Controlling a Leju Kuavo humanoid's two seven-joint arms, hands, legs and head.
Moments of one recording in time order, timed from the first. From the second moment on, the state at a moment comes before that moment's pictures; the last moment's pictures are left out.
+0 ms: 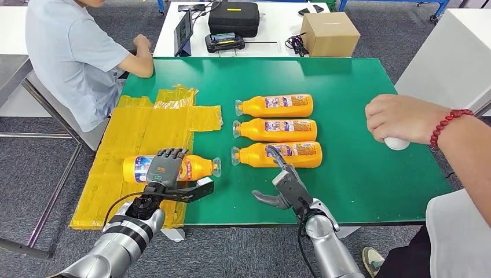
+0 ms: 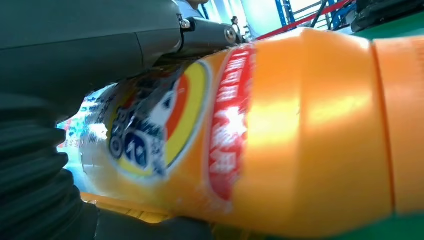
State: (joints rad) left arm -0.54 -0.15 -0.25 -0.56 -1.57 0.43 0.19; right arm -0.22 0.12 0.16 -1.09 0.41 0.16 -0.54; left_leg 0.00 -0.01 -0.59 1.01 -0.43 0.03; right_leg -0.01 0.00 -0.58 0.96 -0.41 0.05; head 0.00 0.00
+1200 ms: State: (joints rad) left arm -0.43 -0.16 -0.44 -0.80 -1.57 0.47 0.26; right arm -0.18 0.11 0.16 -1.07 0.48 0.11 -0.55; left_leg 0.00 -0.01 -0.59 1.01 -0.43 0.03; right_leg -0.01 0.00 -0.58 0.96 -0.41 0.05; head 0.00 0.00
